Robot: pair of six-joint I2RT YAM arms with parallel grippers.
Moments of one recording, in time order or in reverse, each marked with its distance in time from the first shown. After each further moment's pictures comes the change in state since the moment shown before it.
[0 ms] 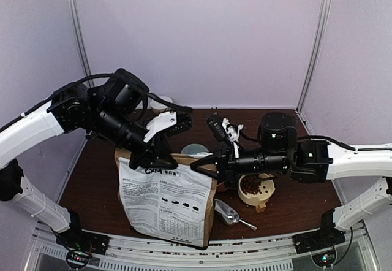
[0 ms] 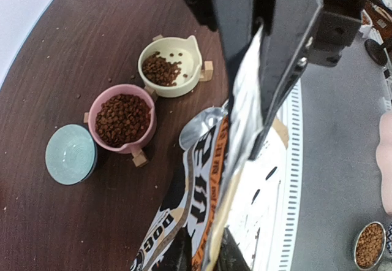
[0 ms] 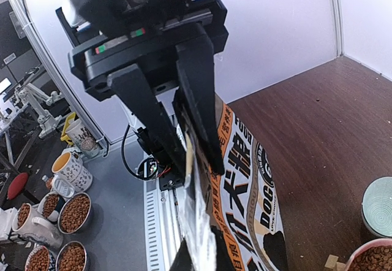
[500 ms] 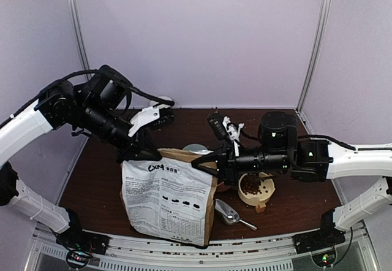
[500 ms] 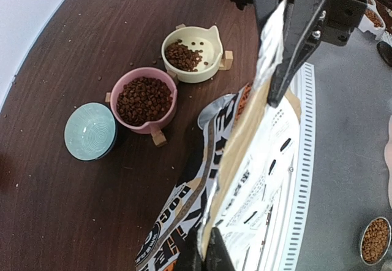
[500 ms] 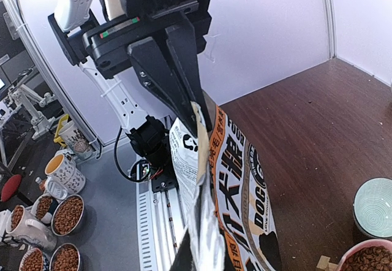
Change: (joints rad) left arm 0.095 -0.072 -0.013 -0.087 -0.035 0.030; right arm -0.003 -0.002 0.003 -0.008 0.018 -0.014
